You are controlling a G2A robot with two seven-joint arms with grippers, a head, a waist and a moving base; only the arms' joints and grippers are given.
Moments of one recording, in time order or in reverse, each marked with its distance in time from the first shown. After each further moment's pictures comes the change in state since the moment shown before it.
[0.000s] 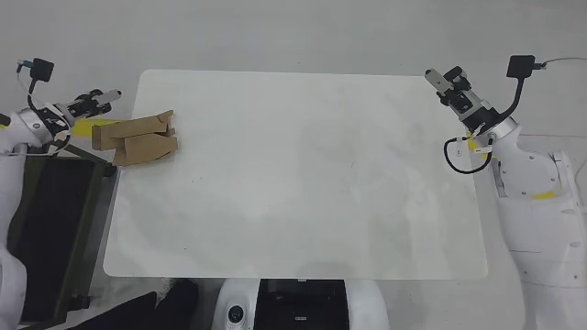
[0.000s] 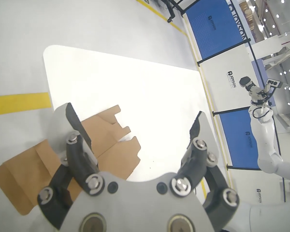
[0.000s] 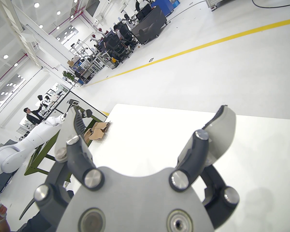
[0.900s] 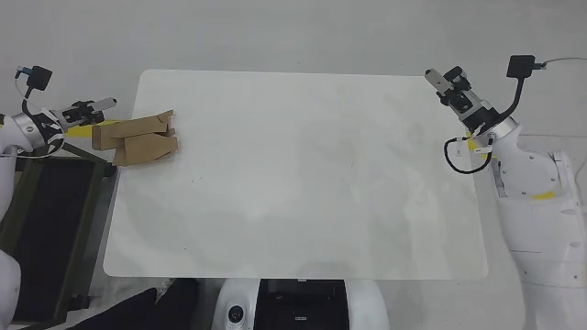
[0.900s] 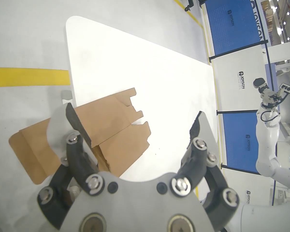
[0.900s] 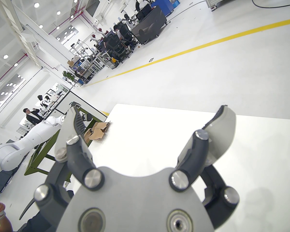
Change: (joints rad) left arm -0.049 0.019 0.064 0.073 0.007 0.033 -0.033; right arm 0.000 0.000 0.000 0.000 0.000 0.000 0.000
